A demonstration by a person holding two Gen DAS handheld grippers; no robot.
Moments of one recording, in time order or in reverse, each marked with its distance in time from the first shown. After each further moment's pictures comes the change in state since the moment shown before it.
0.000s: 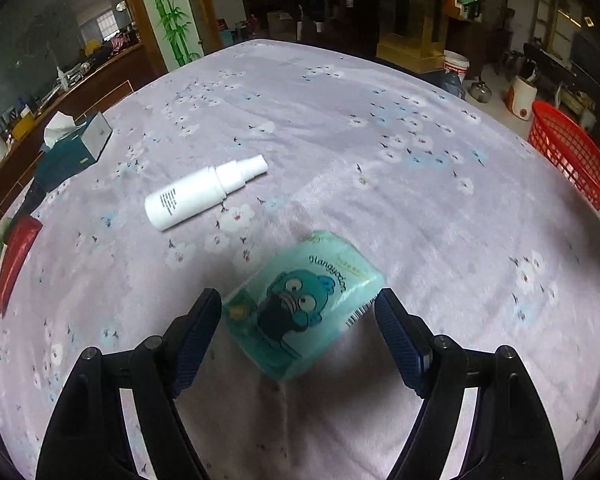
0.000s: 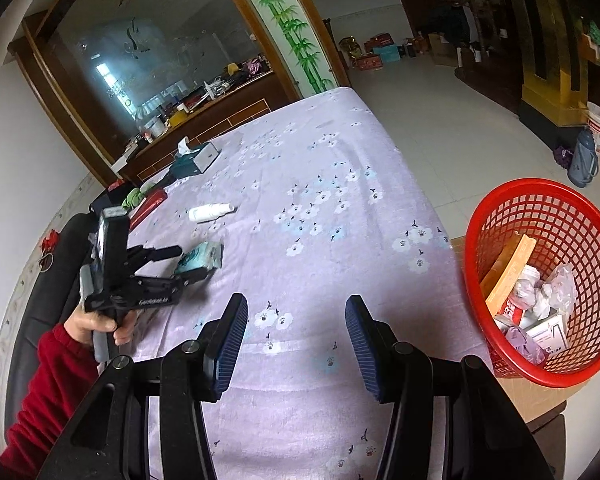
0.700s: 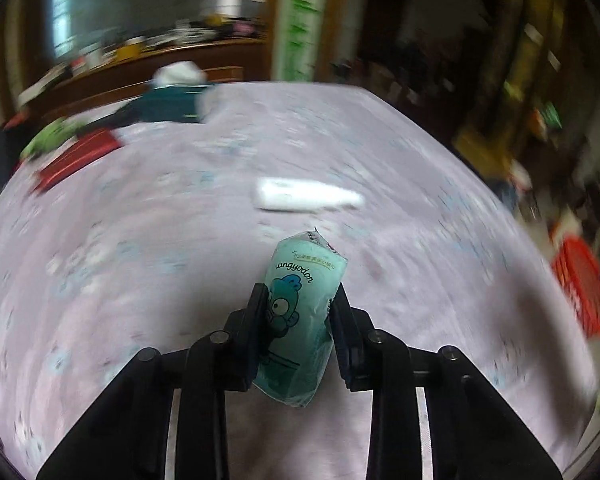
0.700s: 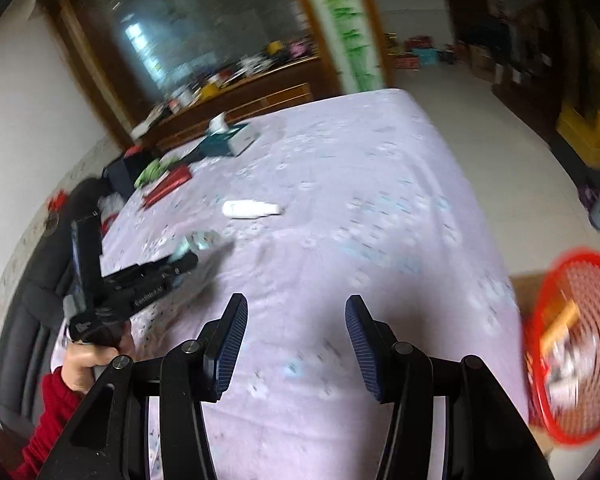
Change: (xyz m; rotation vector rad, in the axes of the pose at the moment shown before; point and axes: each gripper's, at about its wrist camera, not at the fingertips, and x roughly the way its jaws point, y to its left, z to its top) left arm -0.054 0.050 -0.038 -0.487 -0.181 0.112; right arm 0.057 0.081 0.044 -0.181 0.077 0.041
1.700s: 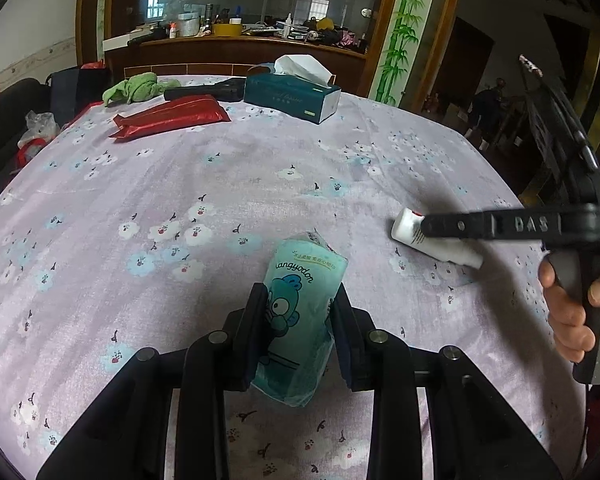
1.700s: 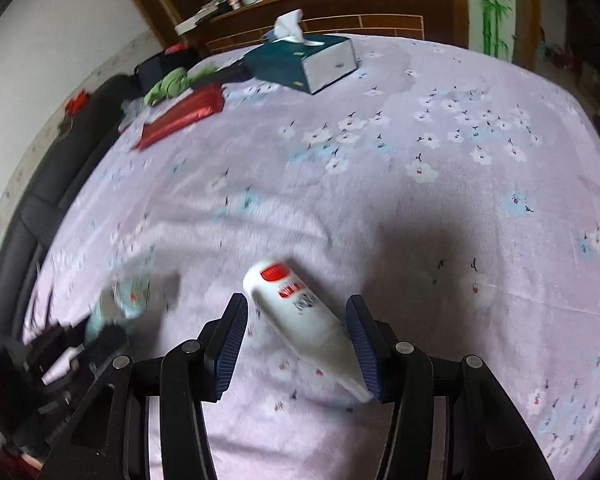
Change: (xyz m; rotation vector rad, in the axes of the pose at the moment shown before) left arm 0.010 0.076 -0.002 -0.216 -0.040 0.147; right arm 0.261 0.068 0.113 -0.267 0.299 0.129
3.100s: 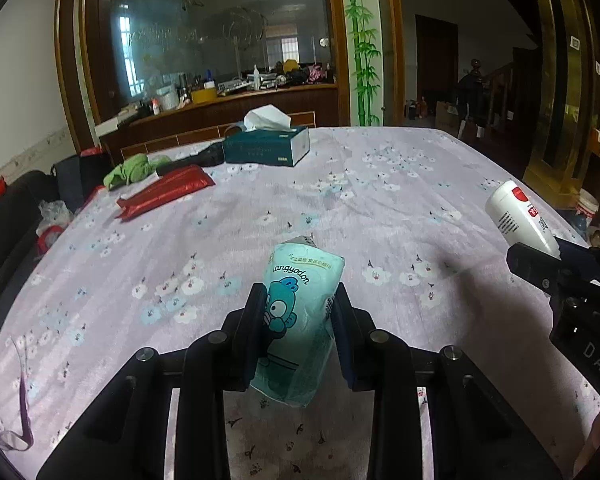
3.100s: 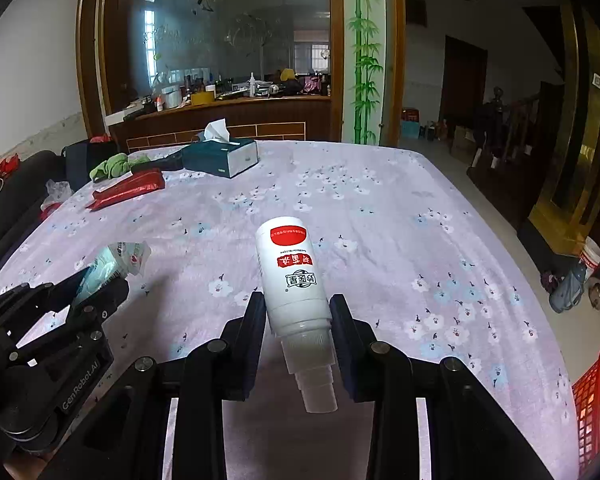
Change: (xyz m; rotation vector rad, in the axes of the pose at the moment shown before) left arm -0.025 -0.053 -0.013 0.247 -0.176 0.115; right arm -0.088 0.064 -0.119 0.121 -0.450 -0.448
